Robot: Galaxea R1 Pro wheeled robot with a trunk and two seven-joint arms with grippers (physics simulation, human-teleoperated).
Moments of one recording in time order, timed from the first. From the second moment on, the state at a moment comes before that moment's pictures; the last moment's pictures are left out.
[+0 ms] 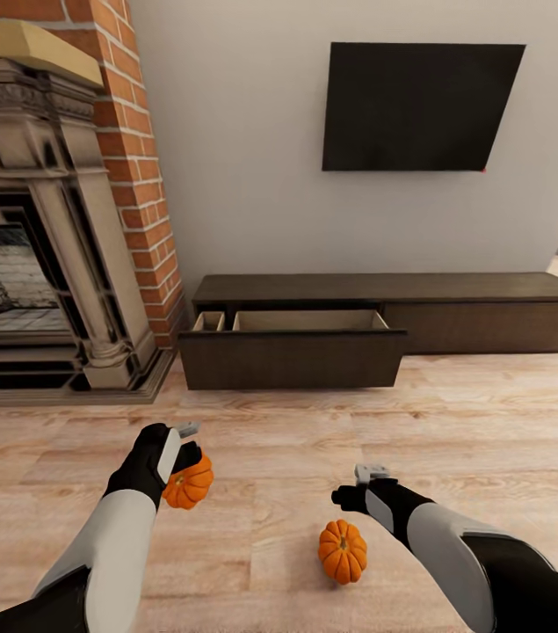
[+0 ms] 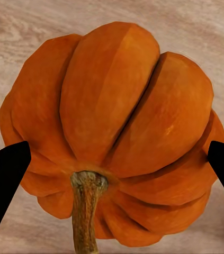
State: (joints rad) left arm -0.83 -0.17 0.49 -0.66 -0.10 0.79 0.25; right arm -0.91 0.06 -0.08 0.01 0.04 0.23 0.01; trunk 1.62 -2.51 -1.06
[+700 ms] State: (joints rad) left arm -0.83 -0.17 0.49 -0.66 -0.10 0.79 0.25; right arm -0.90 0.07 -0.08 0.02 0.04 0.15 -0.04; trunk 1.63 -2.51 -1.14
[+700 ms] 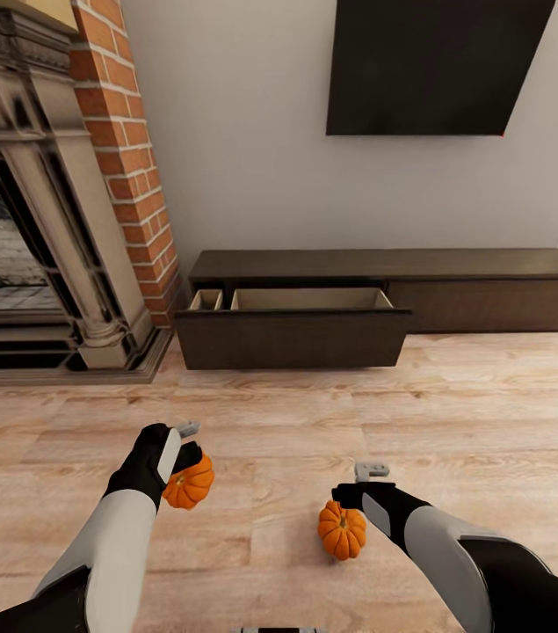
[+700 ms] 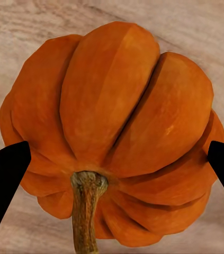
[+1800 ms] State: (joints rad) left arm -0.83 -0.17 0.49 -0.66 -0.10 0.79 0.25; right arm -0.90 0.10 -0.08 0.02 0.04 0.15 -0.04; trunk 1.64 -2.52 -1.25
